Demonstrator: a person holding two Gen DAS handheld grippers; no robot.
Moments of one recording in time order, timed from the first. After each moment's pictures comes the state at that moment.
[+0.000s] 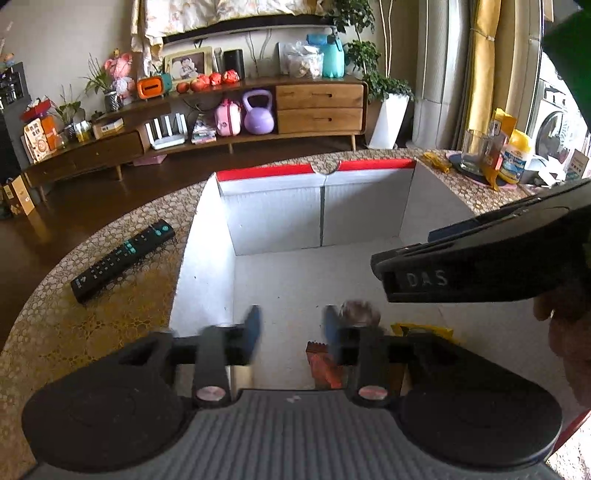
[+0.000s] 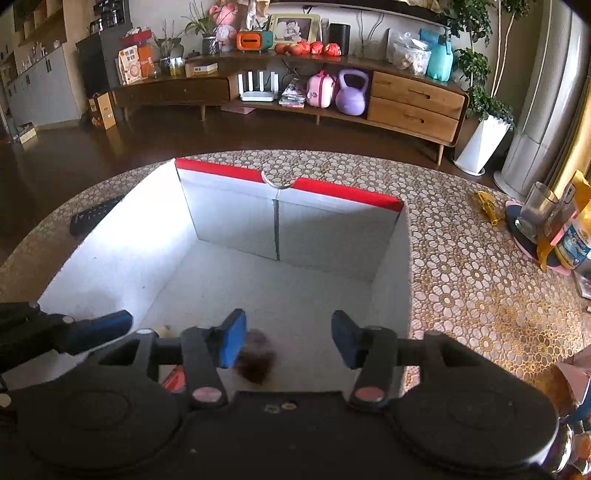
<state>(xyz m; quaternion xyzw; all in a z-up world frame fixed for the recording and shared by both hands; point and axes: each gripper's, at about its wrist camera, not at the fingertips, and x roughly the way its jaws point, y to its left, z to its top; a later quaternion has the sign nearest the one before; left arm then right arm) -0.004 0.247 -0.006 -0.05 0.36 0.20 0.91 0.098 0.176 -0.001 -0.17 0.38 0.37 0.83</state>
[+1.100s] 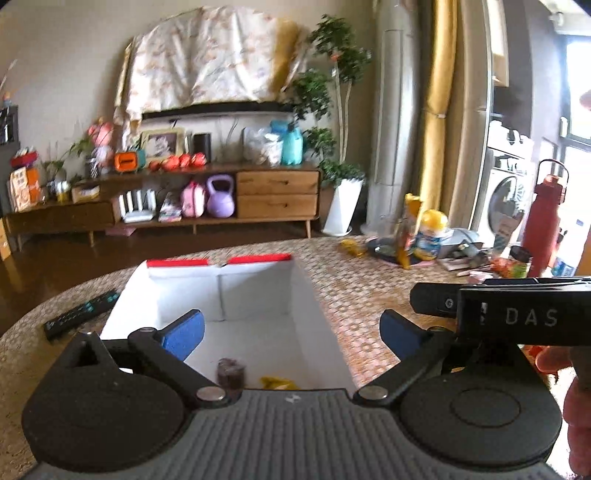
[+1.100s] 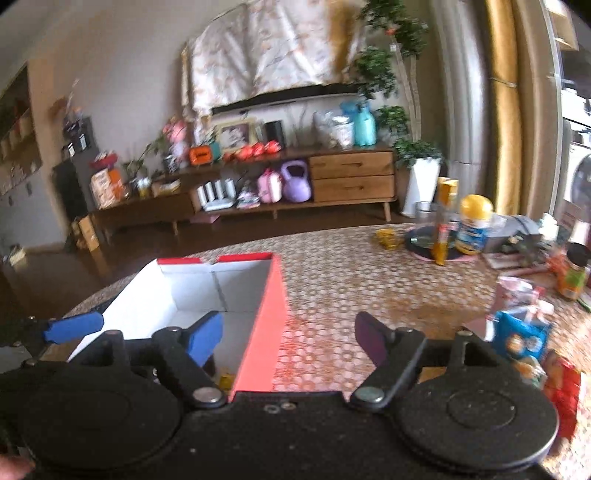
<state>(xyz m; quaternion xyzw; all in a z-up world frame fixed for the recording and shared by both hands) -0.033 0.130 0.047 -0.05 0.22 0.16 0.96 0.059 0.003 0.054 -0.01 0.27 0.34 0.90</state>
